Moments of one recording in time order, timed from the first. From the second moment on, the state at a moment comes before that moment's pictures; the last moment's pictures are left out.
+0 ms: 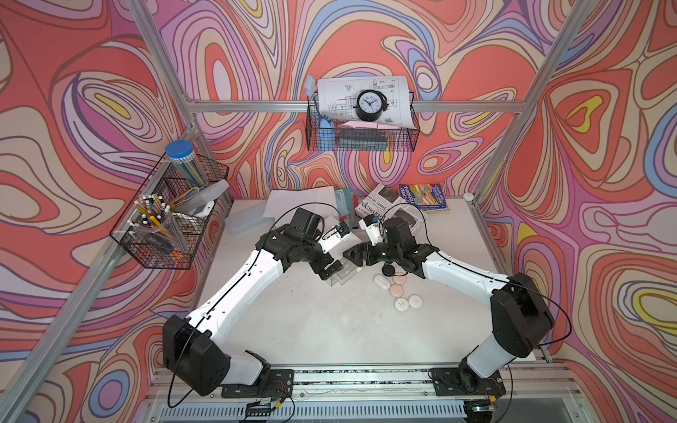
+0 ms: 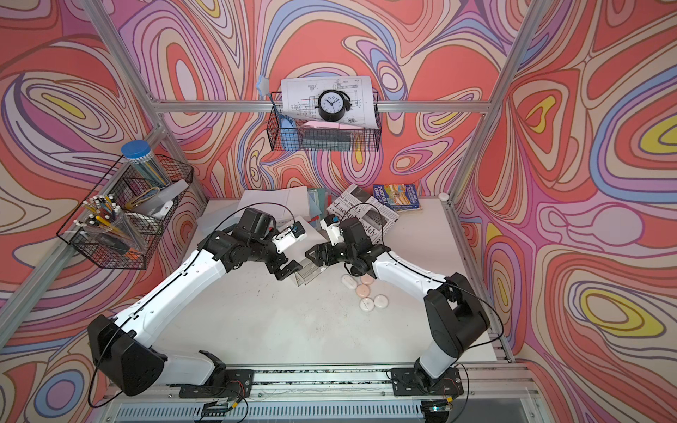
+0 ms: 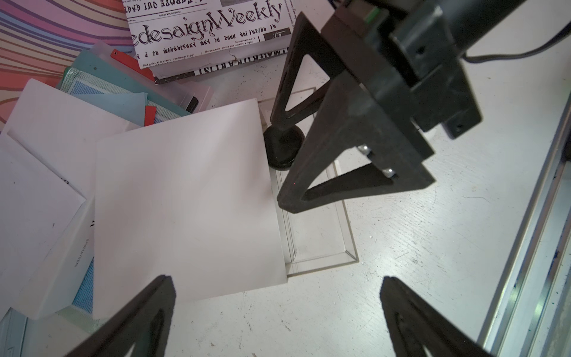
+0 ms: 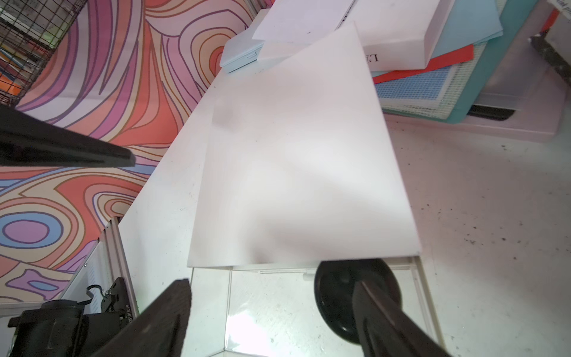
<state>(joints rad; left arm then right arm) -0.50 1.40 1.33 -0.84 0.25 0.47 0.59 1.63 1.13 -0.10 -0.41 0.31</state>
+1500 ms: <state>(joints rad) -0.66 1.51 1.33 -0.89 0.27 0.47 0.35 1.76 1.27 -0.67 -0.13 0.25</state>
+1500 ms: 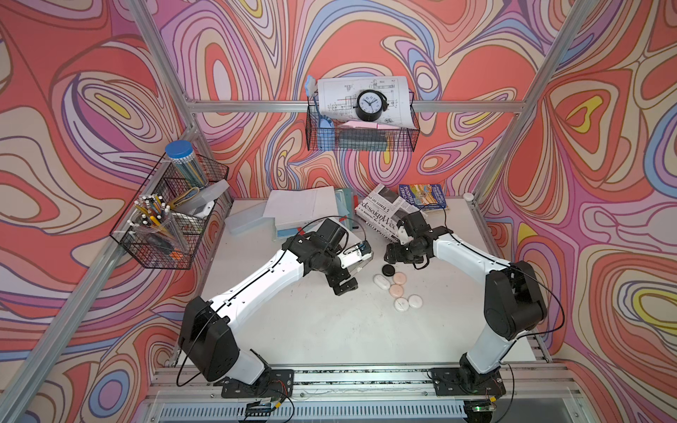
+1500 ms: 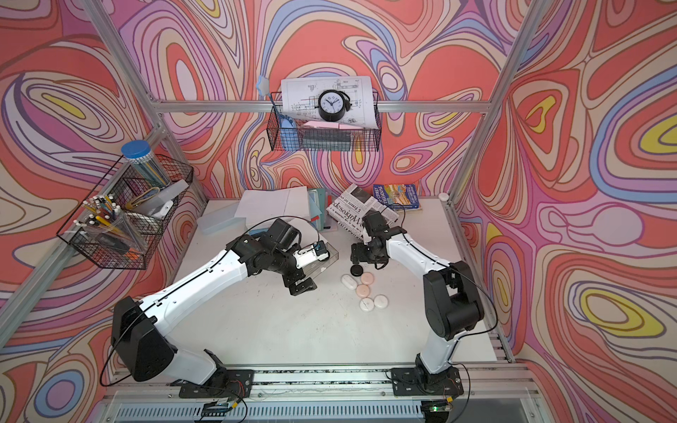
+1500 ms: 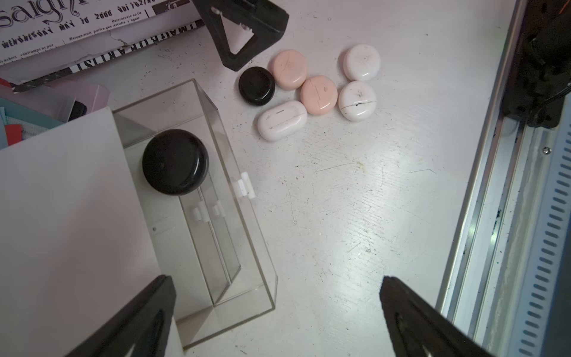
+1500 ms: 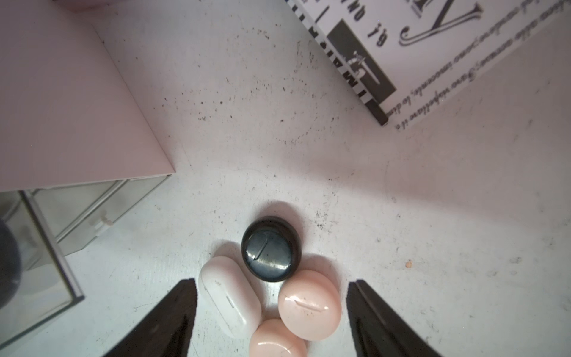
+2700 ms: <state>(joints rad) -0.67 1.48 1.33 -0.90 0.19 0.50 0.44 2.00 1.38 -0.76 0.01 0.30</state>
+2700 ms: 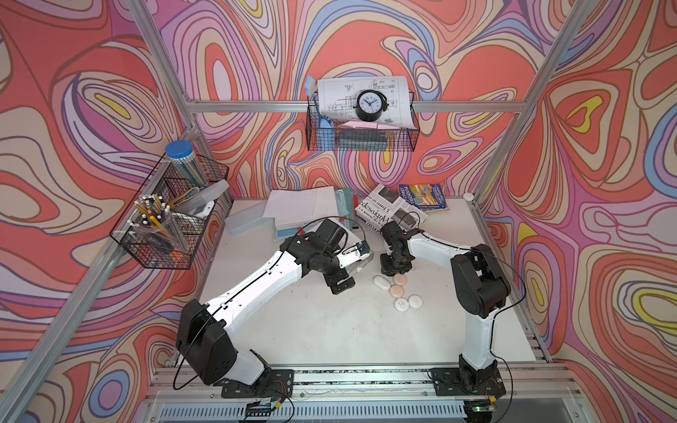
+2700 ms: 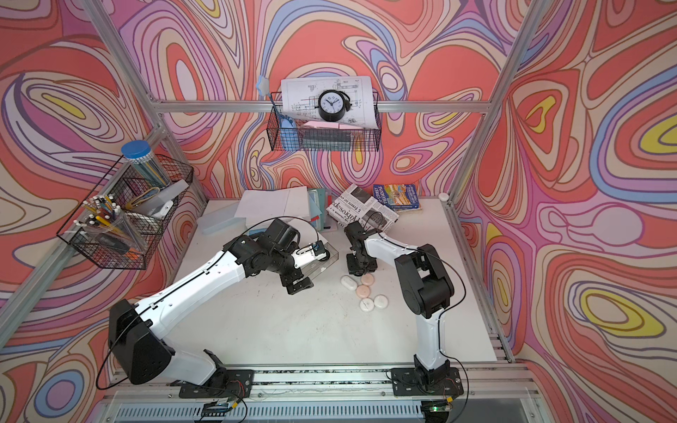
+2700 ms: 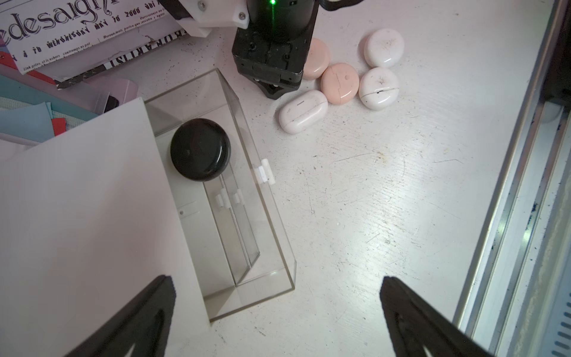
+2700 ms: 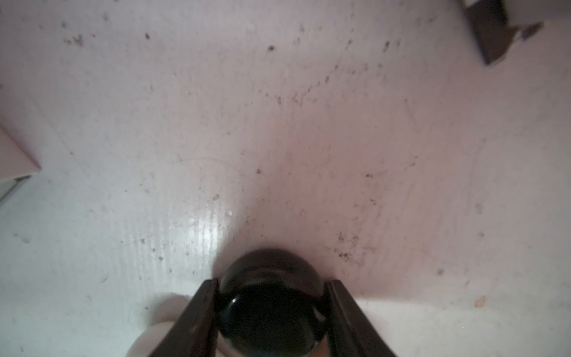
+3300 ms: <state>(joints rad) -0.67 1.48 1.33 -0.90 0.17 0.50 0.45 1.75 1.26 -0.66 0.13 0.34</state>
